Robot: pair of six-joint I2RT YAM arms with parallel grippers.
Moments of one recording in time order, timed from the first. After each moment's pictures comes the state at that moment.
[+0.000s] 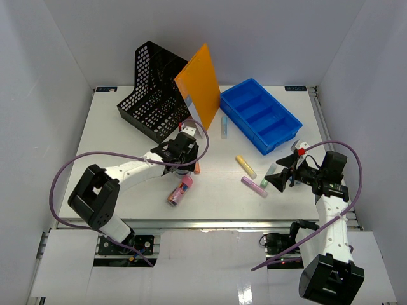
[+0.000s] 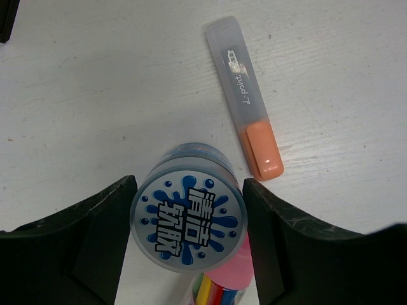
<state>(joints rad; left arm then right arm) -0.70 1.56 0.97 -0.32 -0.32 -0.32 -0.28 0.77 0.53 -0.45 -1.17 -0.58</state>
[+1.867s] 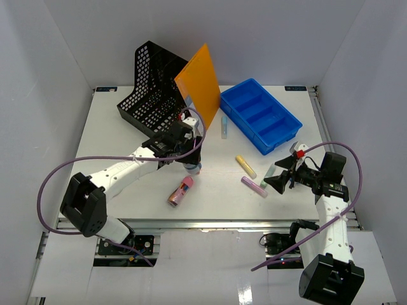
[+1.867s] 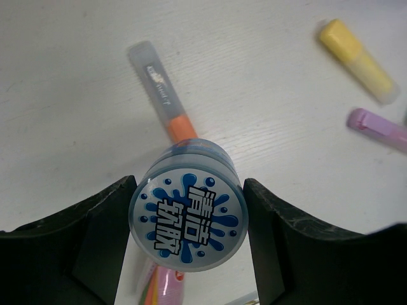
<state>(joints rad) -0.68 1.47 1.10 -0.46 -0.11 -0.35 -0.28 0.77 0.53 -0.49 -1.19 -0.64</state>
